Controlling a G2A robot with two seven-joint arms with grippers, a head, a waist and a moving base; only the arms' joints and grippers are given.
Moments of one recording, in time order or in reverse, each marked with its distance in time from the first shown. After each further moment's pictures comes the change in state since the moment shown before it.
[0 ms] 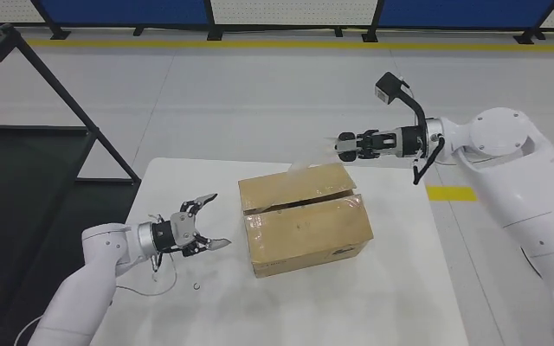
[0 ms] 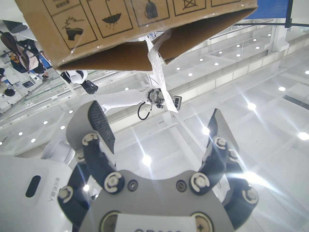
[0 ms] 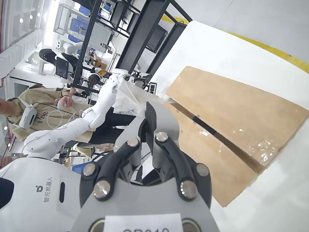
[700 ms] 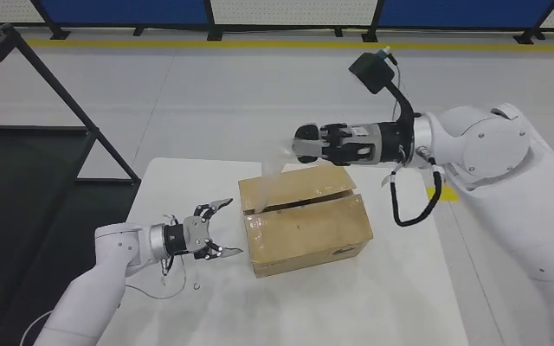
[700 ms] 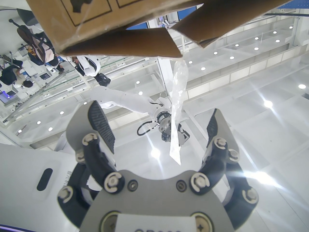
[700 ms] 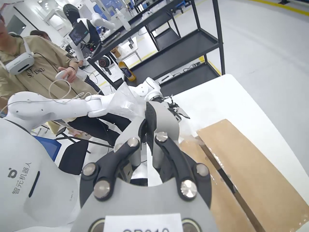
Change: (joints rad) left arm -0.013 0.003 0.067 -0.073 0.004 0.000 -0.027; right arm -0.057 0.004 0.113 -0.413 -0.094 -0.183 -0.203
